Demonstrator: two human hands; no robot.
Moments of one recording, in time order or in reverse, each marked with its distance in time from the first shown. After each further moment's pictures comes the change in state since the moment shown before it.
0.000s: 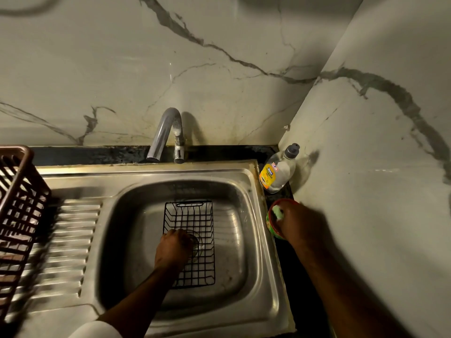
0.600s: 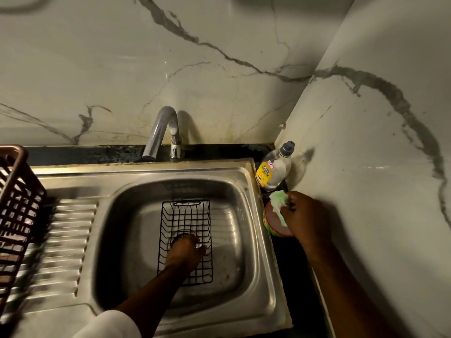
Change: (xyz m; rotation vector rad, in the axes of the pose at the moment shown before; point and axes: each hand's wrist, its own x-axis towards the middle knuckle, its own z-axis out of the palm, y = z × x) left_hand -0.004 0.021 0.023 -0.010 -0.218 -0.047; right_hand -0.015 0.006 -0.029 0.283 0.291 -0.003
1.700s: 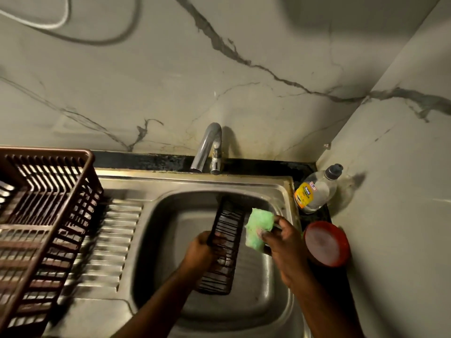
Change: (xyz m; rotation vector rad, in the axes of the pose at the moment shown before) left_hand -0.057 0.041 -0.090 -1.092 0.001 -0.188; right_hand -0.038 -0.086 0.076 1.215 -0.416 0.231
